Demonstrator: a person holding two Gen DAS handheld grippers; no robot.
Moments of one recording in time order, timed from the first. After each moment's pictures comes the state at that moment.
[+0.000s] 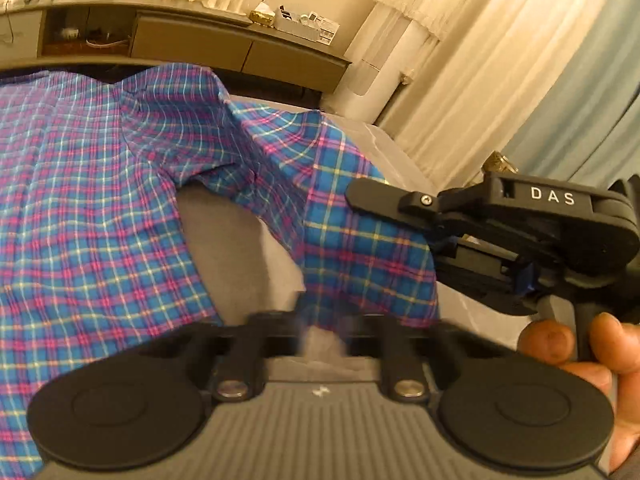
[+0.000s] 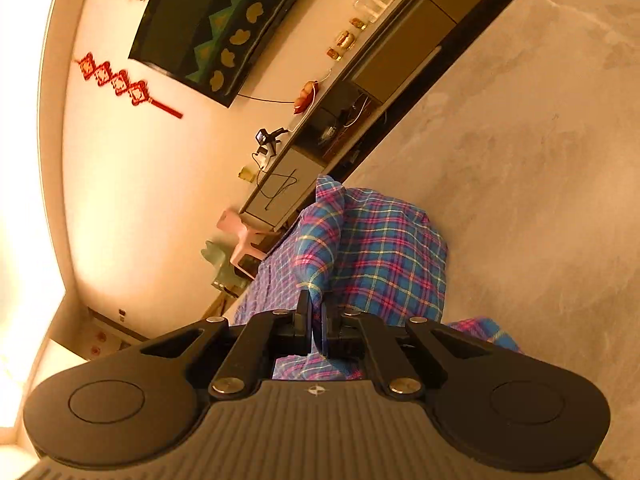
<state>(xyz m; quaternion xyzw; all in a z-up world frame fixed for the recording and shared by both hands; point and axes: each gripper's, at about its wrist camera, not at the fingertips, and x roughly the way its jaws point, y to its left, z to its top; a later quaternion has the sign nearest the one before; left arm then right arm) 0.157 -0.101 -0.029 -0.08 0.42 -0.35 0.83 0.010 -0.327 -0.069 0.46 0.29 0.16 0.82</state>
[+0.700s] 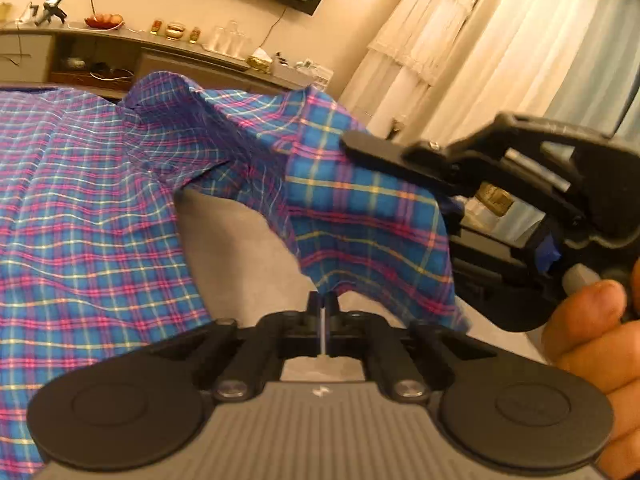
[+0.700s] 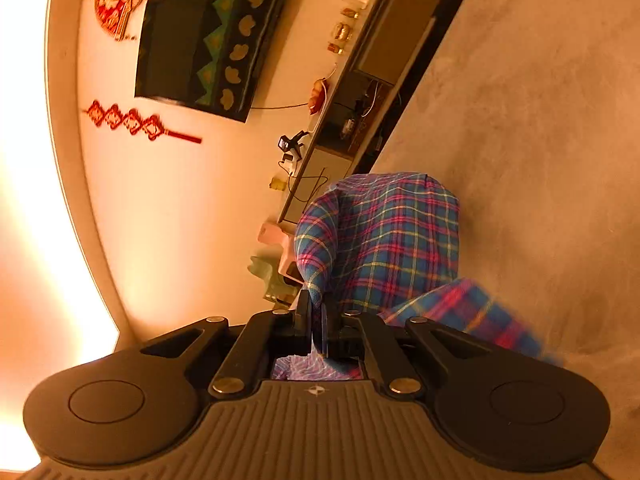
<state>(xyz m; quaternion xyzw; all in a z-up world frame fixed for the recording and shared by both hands) 0.134 -0.098 -0.058 -0.11 0.34 -0.35 0.87 0.003 -0.321 -0.074 0.55 0.27 0.18 0.77</state>
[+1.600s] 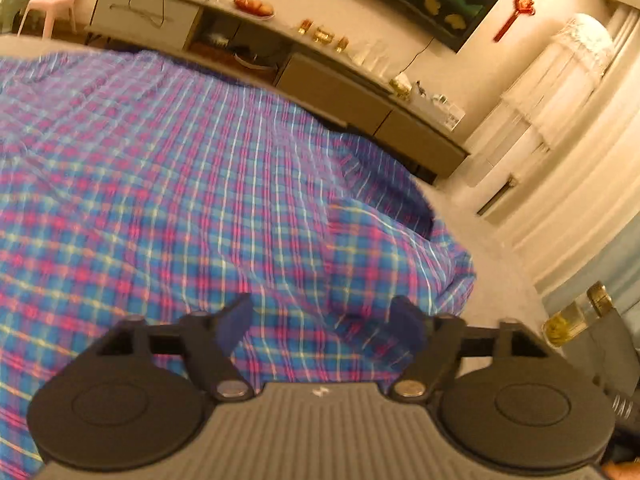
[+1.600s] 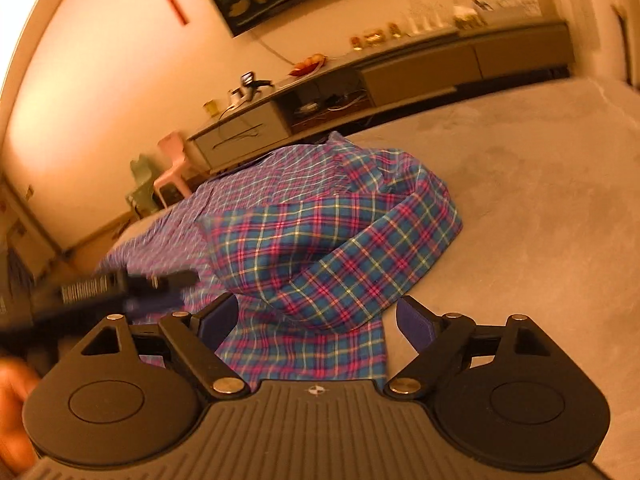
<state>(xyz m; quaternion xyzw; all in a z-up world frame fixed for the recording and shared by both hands) 0.213 0.055 -0.065 -0.19 0.40 -0.19 0.88 0.010 -0.209 -0.063 0.22 0.33 0.11 0.91</state>
